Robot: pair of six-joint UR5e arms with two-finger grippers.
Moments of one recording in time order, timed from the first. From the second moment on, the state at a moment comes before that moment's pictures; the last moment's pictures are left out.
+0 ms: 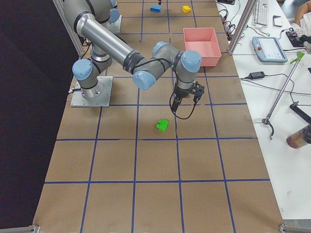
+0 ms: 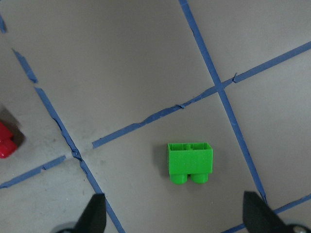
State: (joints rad) left arm -0.98 -1.81 -1.95 -1.02 1.59 0.94; right arm 0.92 -1.29 1.61 -1.85 -1.61 -0.21
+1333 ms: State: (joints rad) left arm -0.89 -1.88 -2.05 -0.87 1.61 1.12; right arm 0.84 -1.21 1.92 -2.28 -1.64 -0.24
